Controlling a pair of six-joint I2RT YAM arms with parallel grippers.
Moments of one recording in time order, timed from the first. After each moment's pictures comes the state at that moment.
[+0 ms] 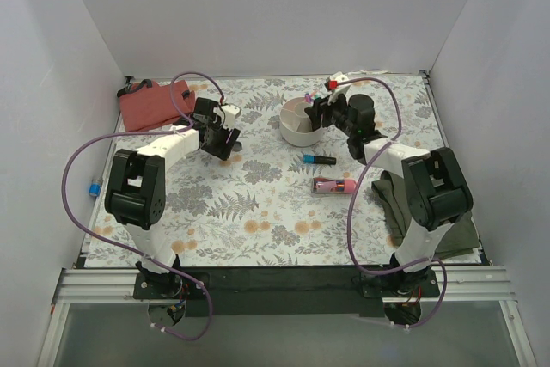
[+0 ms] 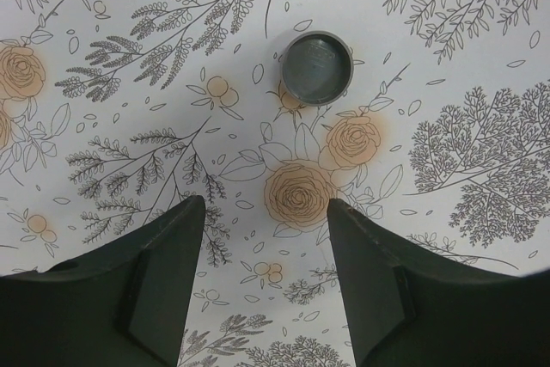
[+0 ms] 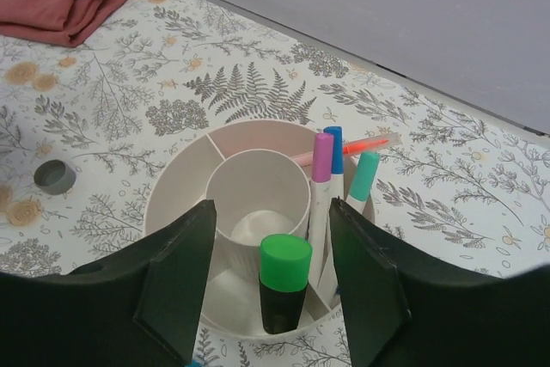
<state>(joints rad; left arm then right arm) -0.26 1.79 1.21 -0.39 0.09 0.26 0.36 1.77 1.01 0.65 -0.28 -0.01</state>
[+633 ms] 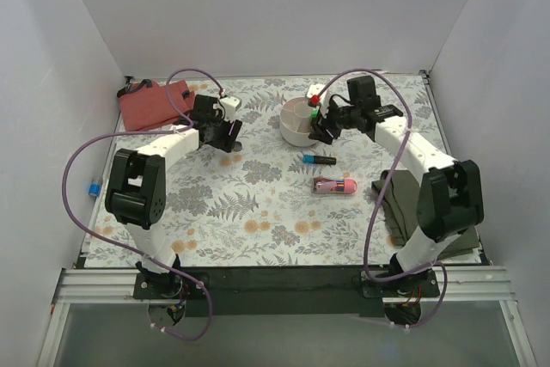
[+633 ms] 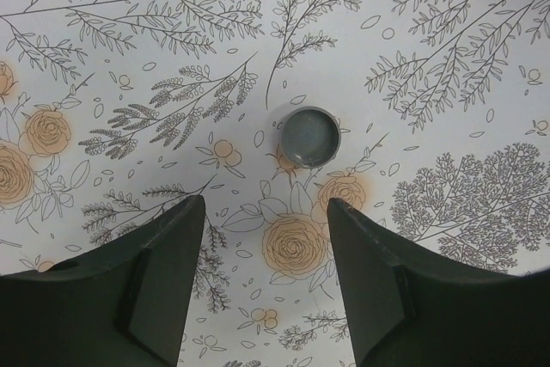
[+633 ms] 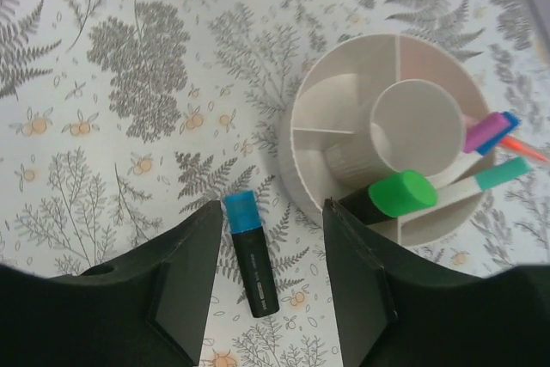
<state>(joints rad) -0.26 1.80 1.22 -0.26 0.13 0.22 0.35 1.60 1.27 -0.30 -0.67 -0.62</state>
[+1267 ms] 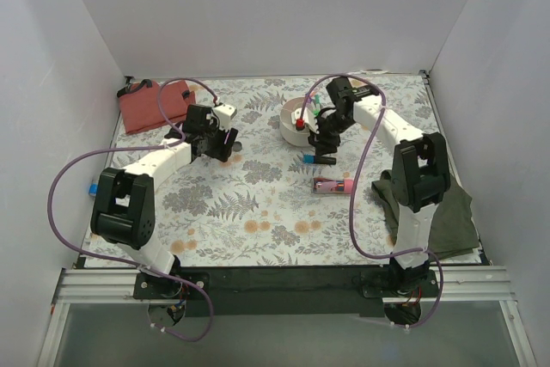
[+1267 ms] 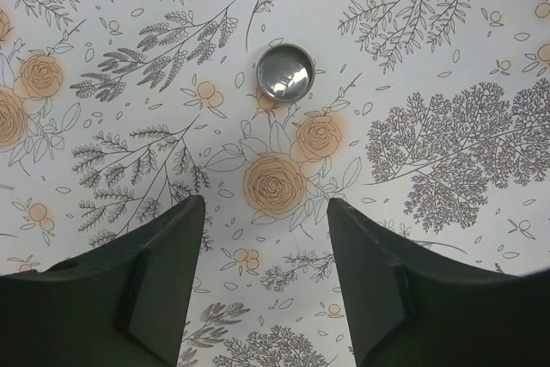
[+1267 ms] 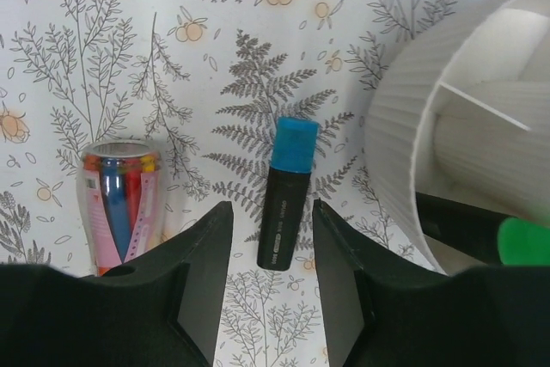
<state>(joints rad) -0.27 1.62 1.05 -0.24 0.14 0.21 0.38 1.96 1.66 -0.99 -0.62 -1.21</state>
